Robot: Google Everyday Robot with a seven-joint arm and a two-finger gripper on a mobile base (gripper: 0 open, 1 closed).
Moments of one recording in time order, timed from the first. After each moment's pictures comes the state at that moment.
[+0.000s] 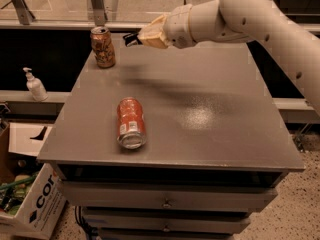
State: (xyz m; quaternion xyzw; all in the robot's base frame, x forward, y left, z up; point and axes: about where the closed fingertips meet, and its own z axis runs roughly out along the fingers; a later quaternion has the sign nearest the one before) arm 0.699 0.024 0.951 -0.59 0.58 0.17 0.54
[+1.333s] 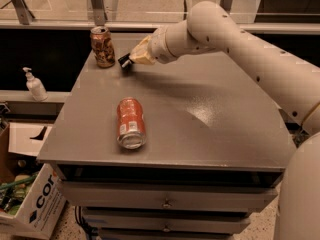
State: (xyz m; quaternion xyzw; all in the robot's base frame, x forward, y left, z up) arm 0.732 0.062 0.870 -0.62 0.61 0.13 0.48
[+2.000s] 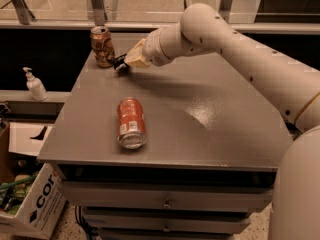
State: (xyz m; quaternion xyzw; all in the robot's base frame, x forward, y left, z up) arm 0.727 0.076 0.862 -0.62 0.61 0.14 0.47
